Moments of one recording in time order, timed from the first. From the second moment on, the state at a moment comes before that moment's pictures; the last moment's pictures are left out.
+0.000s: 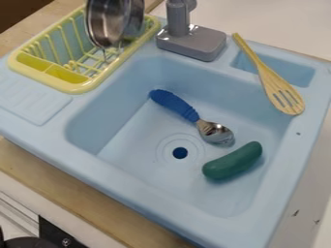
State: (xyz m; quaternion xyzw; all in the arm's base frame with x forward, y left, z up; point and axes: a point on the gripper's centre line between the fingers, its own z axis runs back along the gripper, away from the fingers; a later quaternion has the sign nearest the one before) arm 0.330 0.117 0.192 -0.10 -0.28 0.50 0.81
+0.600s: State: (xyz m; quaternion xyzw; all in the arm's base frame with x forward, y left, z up) arm 0.309 0.117 0.205 -0.06 -0.25 0.53 0.81
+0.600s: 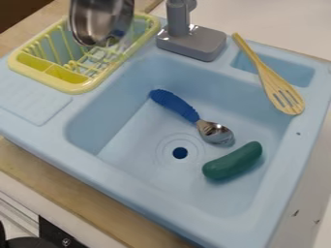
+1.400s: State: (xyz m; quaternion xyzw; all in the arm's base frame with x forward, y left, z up) arm 0.251 0.133 0.217 0.01 -0.20 0.60 0.77
